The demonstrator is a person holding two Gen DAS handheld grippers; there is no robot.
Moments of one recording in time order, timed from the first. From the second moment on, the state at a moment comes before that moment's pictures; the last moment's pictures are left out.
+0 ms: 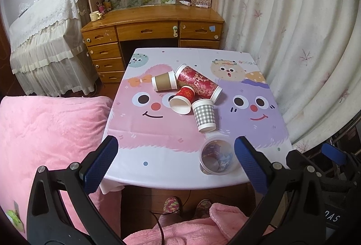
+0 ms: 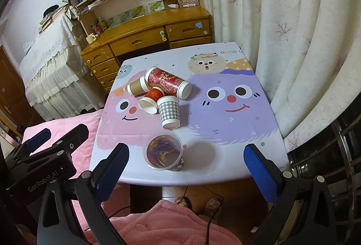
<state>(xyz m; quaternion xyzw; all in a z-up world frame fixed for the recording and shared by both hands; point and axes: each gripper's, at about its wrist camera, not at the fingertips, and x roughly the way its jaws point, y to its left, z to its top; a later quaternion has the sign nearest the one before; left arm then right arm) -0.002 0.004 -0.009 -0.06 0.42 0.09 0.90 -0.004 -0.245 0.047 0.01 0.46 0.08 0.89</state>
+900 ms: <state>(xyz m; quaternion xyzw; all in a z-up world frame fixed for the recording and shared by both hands) 0.001 0.007 -0.009 -0.06 0.42 0.09 0.90 0.003 -0.246 0.037 0.02 0.46 0.09 0.88</state>
